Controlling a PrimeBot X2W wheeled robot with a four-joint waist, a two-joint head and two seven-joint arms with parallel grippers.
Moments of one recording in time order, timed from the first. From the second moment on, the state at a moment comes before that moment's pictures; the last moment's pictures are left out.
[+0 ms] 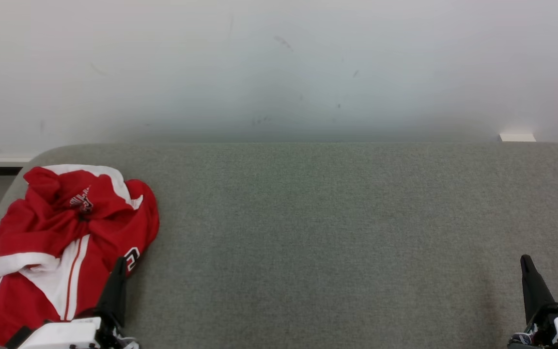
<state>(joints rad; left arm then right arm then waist) -0.11 0.05 0.12 0.24 -1.61 -0.12 0.11 -0.12 -0.05 -0.12 0.25 1.61 0.13 0.11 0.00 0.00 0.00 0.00</state>
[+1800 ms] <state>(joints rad) -0.08 0.04 0.11 0.28 -1.60 -0.11 0.10 -0.08 -0.03 -0.10 0.29 1.61 0.13 0.11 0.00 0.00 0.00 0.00</state>
